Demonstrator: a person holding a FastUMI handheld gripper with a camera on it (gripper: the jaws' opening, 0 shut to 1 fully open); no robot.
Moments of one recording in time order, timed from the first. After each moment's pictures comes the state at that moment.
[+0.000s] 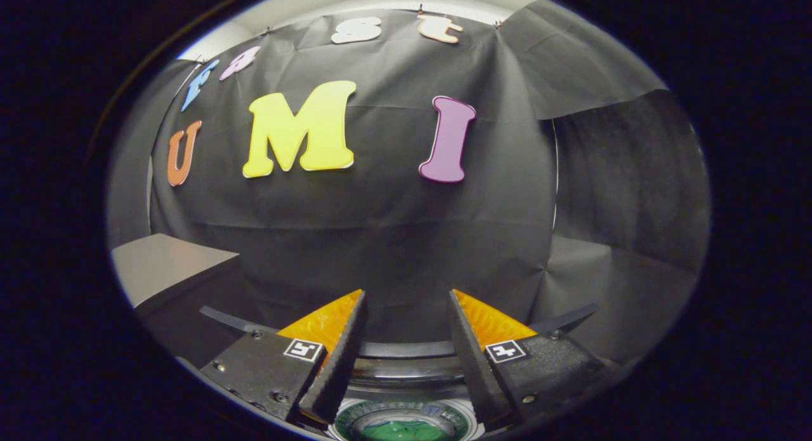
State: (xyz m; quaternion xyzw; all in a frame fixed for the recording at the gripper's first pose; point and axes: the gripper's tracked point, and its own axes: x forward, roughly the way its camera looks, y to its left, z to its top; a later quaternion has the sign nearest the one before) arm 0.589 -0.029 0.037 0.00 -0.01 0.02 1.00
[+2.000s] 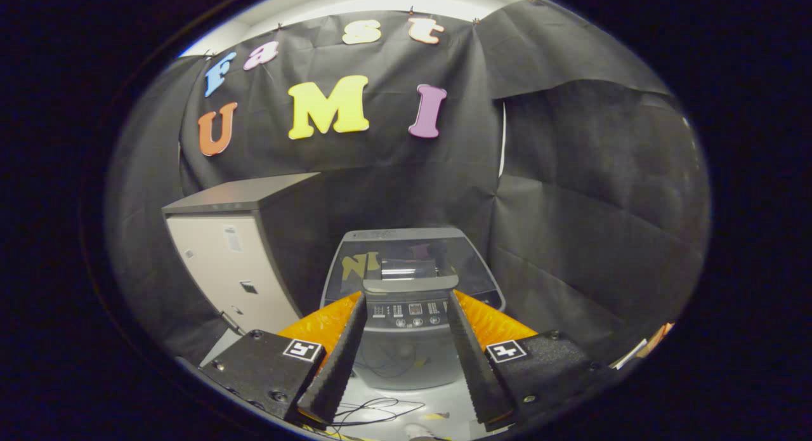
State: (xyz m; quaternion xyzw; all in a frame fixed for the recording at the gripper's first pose) arm 0.186 -0.024 -0.095 0.00 0.08 -0.02 1.00
